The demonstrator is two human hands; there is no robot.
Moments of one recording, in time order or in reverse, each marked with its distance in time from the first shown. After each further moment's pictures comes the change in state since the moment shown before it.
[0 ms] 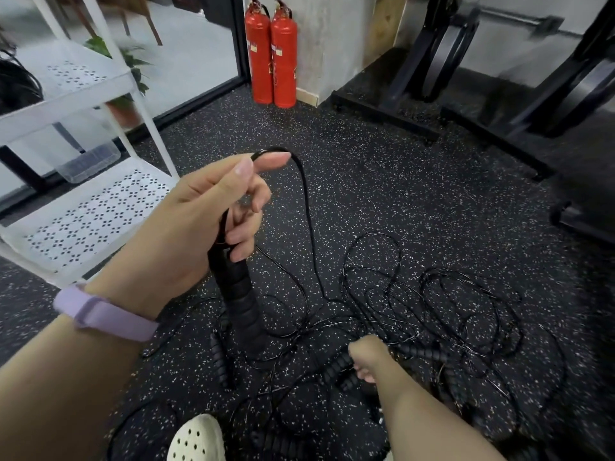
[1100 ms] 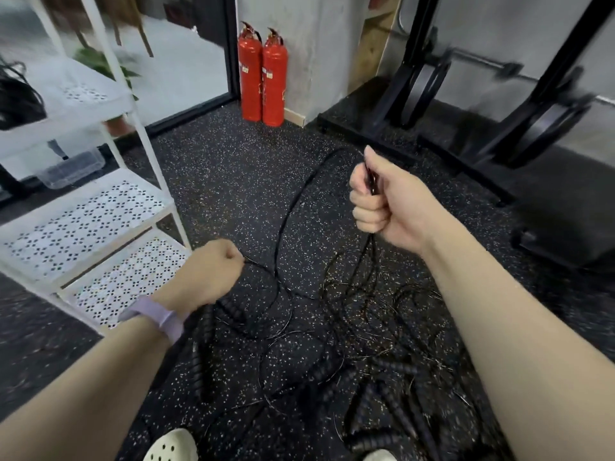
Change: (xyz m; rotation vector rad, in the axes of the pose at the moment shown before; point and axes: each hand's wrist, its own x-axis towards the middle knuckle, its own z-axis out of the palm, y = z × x) left_hand 0.015 -0.080 -0.033 0.925 0.291 -0.503; right_hand -0.229 -0.185 -0.152 0.353 -0.652 -0.983
